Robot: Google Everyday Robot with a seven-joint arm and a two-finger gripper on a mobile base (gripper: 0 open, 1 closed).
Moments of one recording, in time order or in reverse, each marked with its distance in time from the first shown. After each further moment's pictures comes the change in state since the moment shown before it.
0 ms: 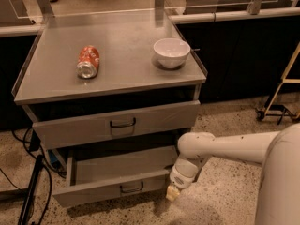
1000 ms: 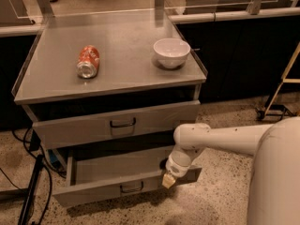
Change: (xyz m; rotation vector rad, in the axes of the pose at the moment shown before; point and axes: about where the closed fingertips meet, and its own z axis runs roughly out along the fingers) arm -0.035 -0.031 -0.021 0.080 -0.044 -0.026
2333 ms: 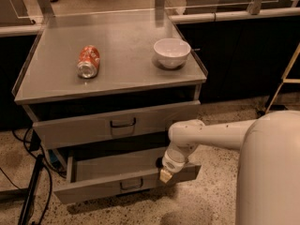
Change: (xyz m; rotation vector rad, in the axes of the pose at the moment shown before) arm -0.020 -0.017 0.004 0.057 0.011 -0.008
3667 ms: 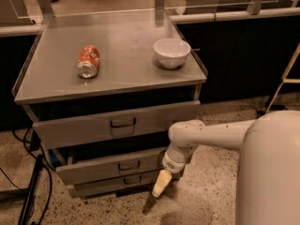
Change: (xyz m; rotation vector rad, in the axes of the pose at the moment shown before) arm 0.000 0.000 0.000 0.000 0.000 0.000
